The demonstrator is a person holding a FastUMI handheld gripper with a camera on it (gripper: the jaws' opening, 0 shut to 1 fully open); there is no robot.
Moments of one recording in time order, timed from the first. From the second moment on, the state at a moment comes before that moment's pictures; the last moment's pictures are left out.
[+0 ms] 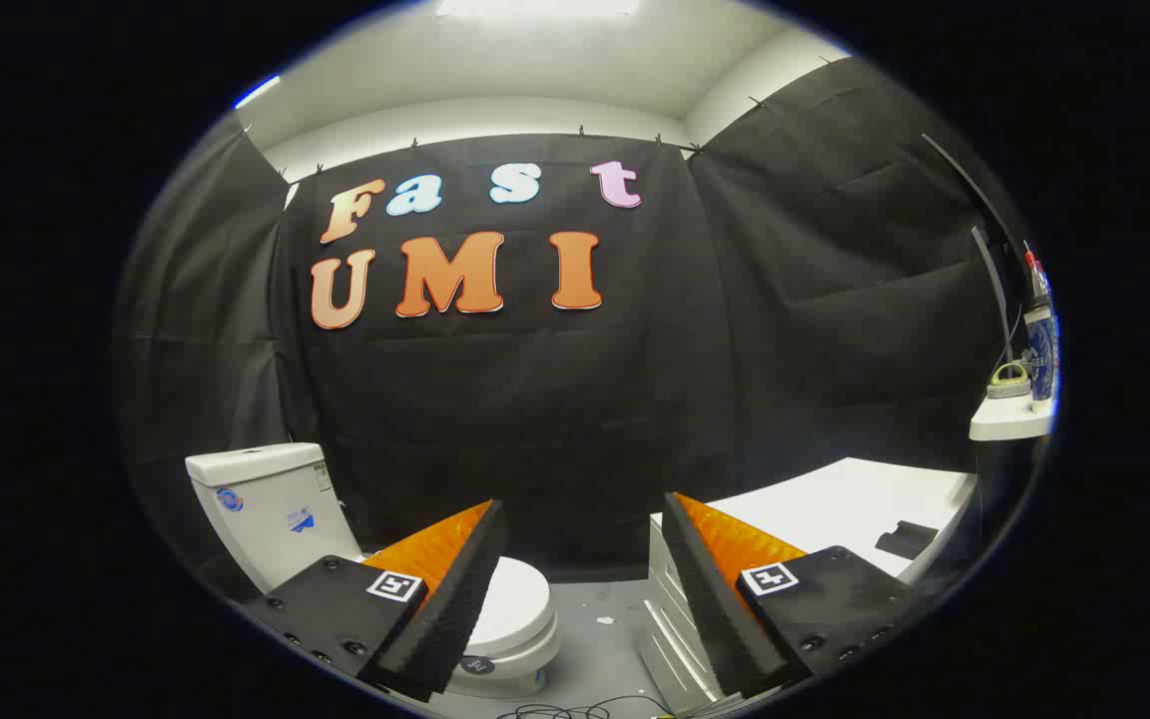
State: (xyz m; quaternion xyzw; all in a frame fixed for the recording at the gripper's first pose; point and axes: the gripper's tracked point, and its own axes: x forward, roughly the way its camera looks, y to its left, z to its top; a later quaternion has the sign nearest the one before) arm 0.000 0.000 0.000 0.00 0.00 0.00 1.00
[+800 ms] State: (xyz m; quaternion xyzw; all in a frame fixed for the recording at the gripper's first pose) arm 0.001 -0.001 0.001 0.00 0.00 0.00 1.00
